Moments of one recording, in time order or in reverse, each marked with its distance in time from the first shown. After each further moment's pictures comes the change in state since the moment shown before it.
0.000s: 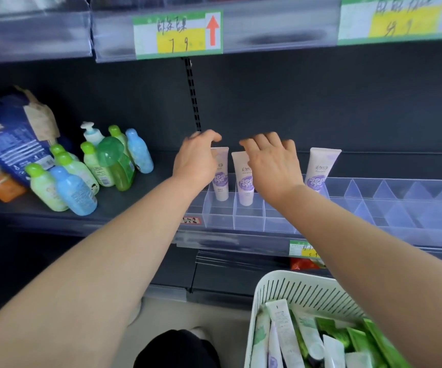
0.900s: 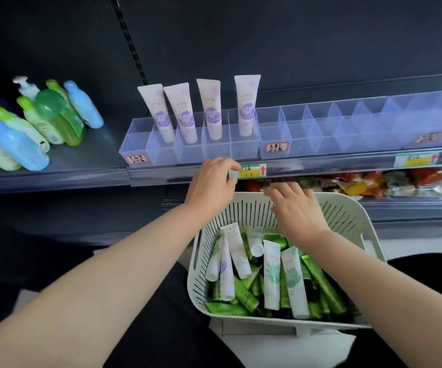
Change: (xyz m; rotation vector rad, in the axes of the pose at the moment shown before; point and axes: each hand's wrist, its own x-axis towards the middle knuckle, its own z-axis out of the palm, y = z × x) left_hand -0.193 0.086 0.087 -0.130 -0.261 0.232; right_hand -0.275 0.073 0.015 0.068 -0.340 0.140
